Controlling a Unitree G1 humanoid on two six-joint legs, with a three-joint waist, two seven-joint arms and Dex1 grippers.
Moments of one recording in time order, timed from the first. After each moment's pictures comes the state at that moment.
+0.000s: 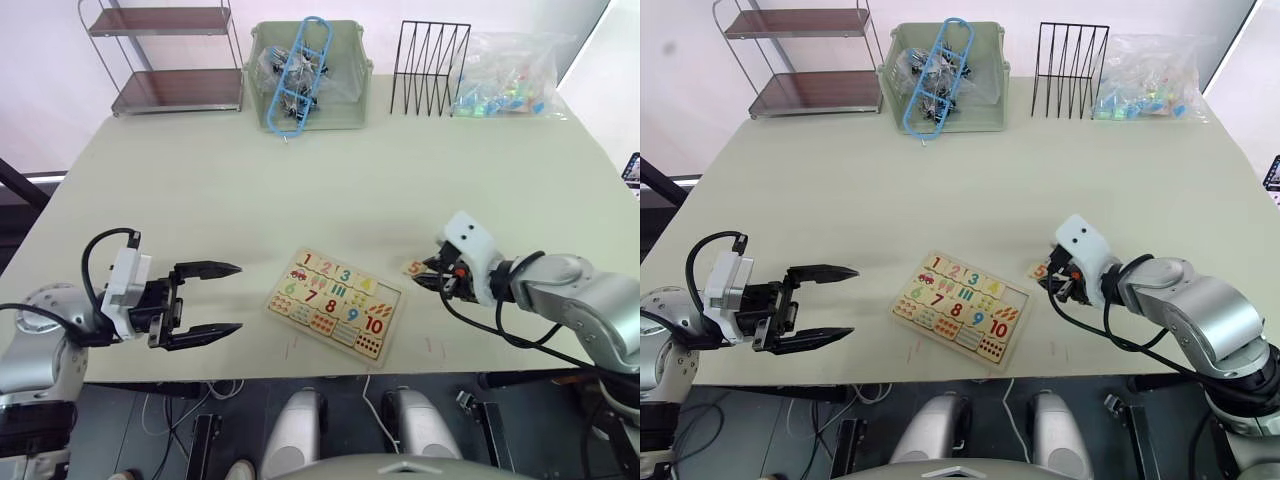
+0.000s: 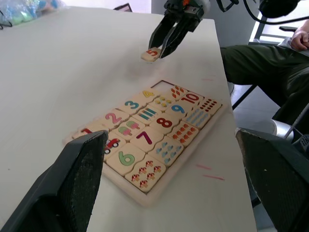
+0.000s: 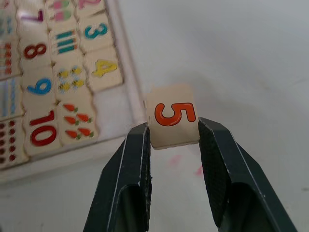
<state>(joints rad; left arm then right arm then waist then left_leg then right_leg) -0.01 0.85 0.31 0.01 -0.63 0.08 -1.58 -0.45 -0.69 0.15 -0.64 0.57 1.38 0.53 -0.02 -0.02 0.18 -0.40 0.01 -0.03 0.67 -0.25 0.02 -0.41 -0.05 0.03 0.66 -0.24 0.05</state>
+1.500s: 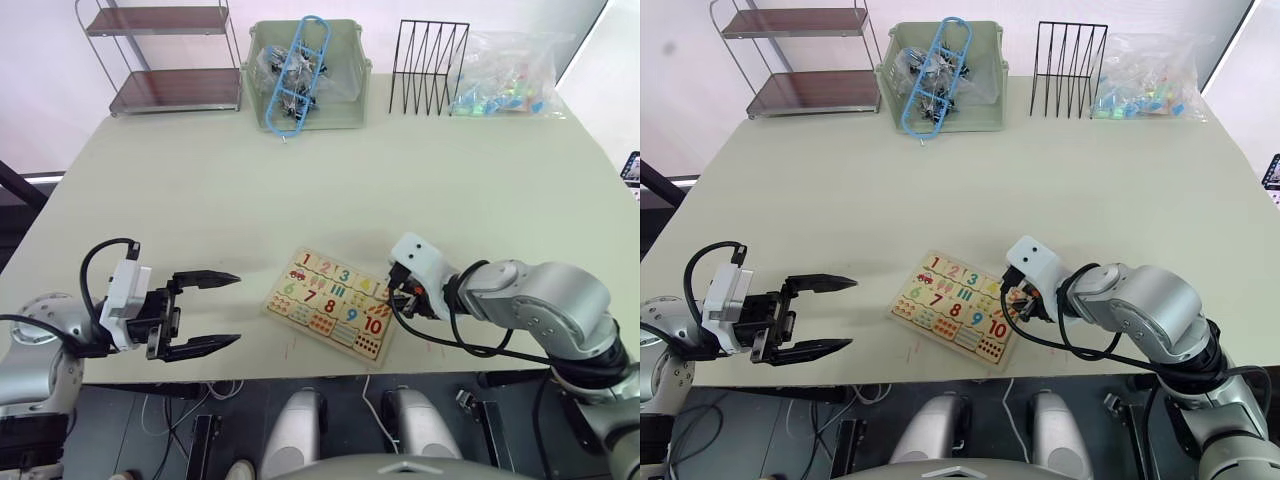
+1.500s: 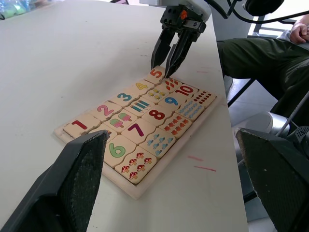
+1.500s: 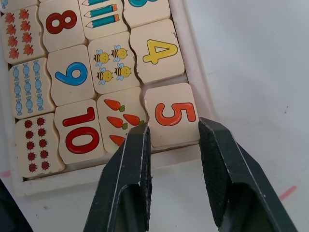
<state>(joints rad) 0.04 0.85 0.31 -0.02 -0.63 0.04 -1.57 -0.58 -0.53 0.30 -0.62 0.66 1.61 0.28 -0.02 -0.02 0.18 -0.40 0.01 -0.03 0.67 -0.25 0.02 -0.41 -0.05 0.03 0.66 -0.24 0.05</state>
